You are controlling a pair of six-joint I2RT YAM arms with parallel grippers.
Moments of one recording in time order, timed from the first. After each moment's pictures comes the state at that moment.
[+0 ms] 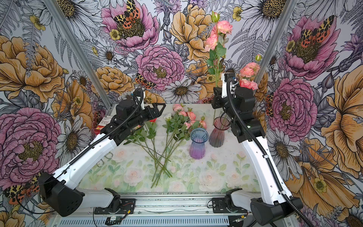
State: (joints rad) left arm -0.49 1.34 1.29 -0.24 0.16 -0.69; right arm 0.21 1.21 1.55 -0.40 -0.07 0.01
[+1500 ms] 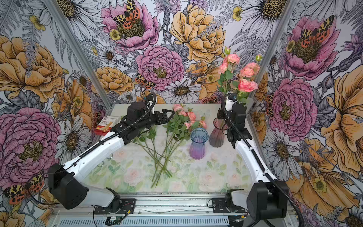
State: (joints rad) left arm -0.57 1.42 1.29 -0.24 0.23 -0.63; right arm 0.05 1.25 1.02 0.07 -0.06 0.06
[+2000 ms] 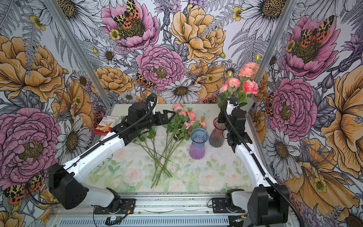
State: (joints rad) left arm -0.57 1.42 1.29 -0.25 0.23 -0.63; right arm 0.05 1.20 0.95 0.06 -0.03 0.10
